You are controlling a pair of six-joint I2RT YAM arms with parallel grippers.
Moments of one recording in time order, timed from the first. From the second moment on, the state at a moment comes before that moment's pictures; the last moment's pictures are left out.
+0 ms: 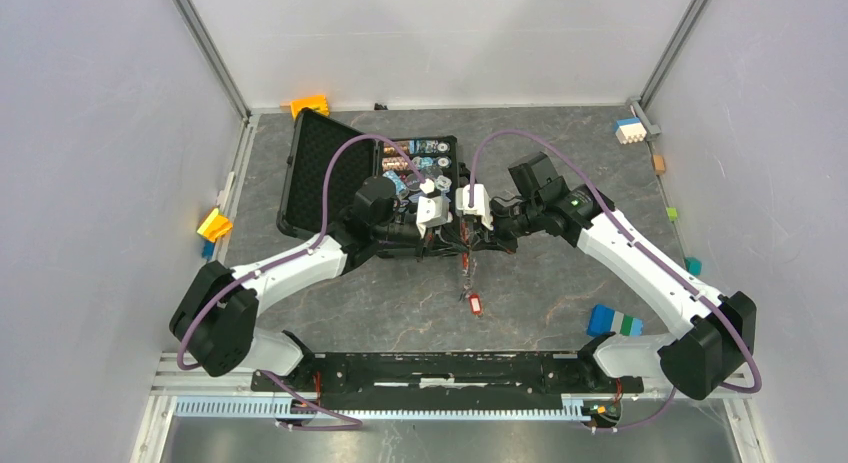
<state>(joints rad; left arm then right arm) -0.70 1.40 0.82 0.32 0.94 0.23 0.59 1.29 1.17 -0.79 -0.68 -0.74</state>
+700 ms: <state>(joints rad) -0.70 1.41 0.82 0.32 0.94 0.23 0.59 1.29 1.17 -0.79 -0.68 -0.74</state>
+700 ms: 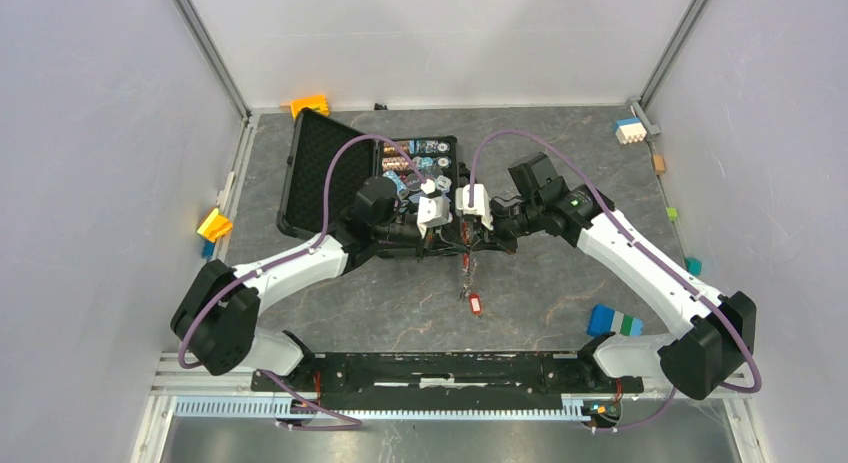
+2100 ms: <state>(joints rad) -0.53 1.13 0.53 1.08 1.48 -0.20 0.45 1.16 0.94 -0.72 -0.86 -0.85</state>
